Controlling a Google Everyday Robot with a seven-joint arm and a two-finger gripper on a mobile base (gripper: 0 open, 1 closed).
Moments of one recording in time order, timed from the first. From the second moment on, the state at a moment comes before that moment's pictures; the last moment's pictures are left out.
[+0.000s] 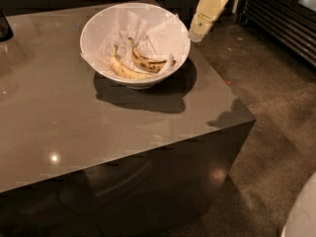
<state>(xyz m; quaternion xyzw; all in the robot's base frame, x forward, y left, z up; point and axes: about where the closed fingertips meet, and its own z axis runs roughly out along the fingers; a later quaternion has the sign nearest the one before) 0.608 -0.125 1.028 -0.52 0.83 -0.01 0.20</state>
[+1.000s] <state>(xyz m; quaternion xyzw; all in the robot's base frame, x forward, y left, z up) 0.632 -0.051 1.016 -0.56 0.80 0.05 0.20</state>
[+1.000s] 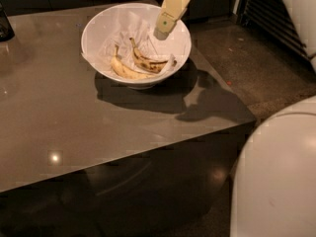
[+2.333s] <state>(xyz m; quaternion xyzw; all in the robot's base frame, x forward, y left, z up) 0.656 -0.040 0.971 -0.53 0.83 0.08 0.16</state>
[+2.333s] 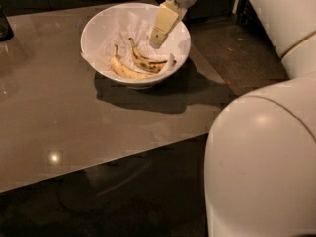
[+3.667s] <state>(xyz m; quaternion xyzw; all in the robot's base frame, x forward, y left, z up) 0.670 -0.016 0.934 -0.55 0.82 0.07 0.12</state>
